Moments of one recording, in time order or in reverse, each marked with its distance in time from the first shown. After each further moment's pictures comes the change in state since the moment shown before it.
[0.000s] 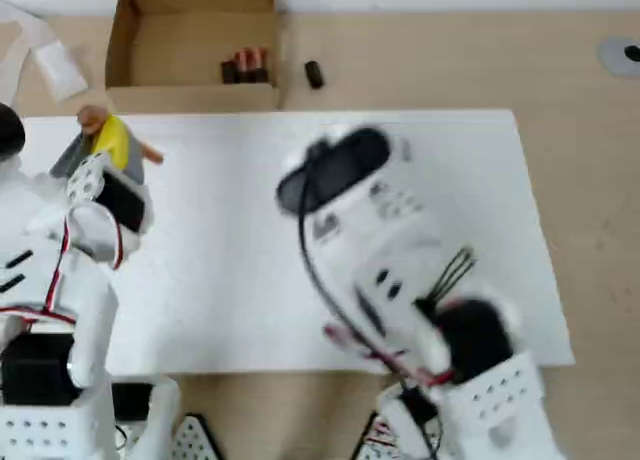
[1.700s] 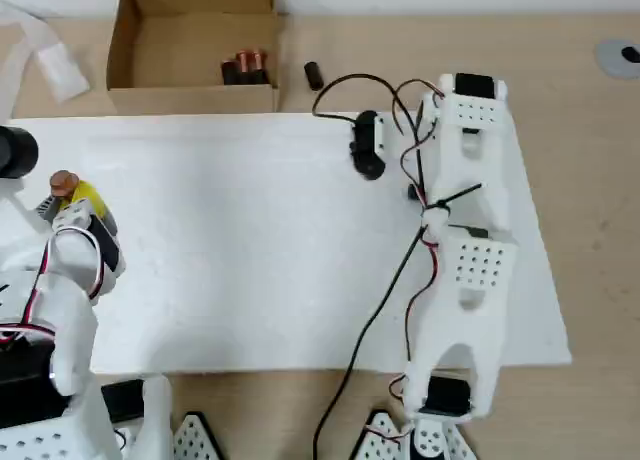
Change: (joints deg) left arm -12.9 0.0 -5.7 26.4 -14.9; right arm 36.0 115.5 -88.8 36.5 77.0
